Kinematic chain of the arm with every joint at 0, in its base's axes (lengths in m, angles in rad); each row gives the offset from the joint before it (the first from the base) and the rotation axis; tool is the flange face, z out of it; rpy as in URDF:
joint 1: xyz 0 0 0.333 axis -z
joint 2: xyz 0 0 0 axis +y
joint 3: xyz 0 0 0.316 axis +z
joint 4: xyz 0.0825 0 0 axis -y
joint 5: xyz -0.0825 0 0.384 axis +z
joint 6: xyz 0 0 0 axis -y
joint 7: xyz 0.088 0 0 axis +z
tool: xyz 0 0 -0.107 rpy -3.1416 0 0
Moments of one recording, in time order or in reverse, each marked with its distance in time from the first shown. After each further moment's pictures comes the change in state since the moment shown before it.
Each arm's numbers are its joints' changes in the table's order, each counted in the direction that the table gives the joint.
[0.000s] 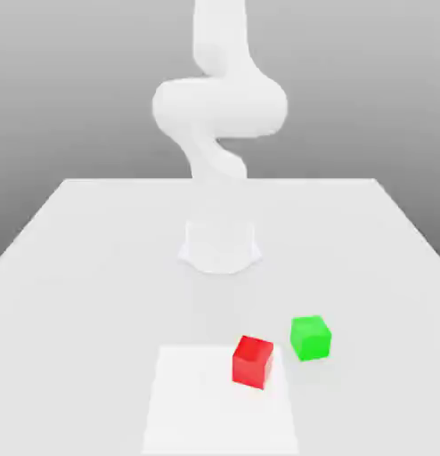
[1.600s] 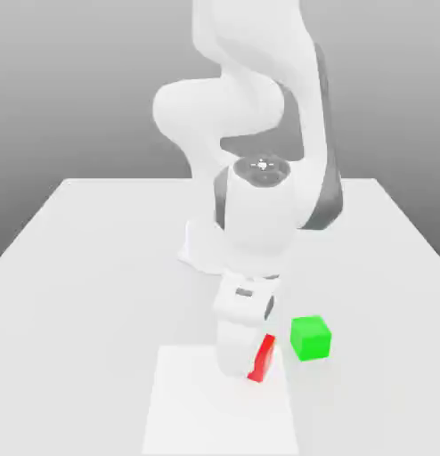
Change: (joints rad) arm -0.285 0.816 -0.140 -0.450 0.050 0.553 1.016
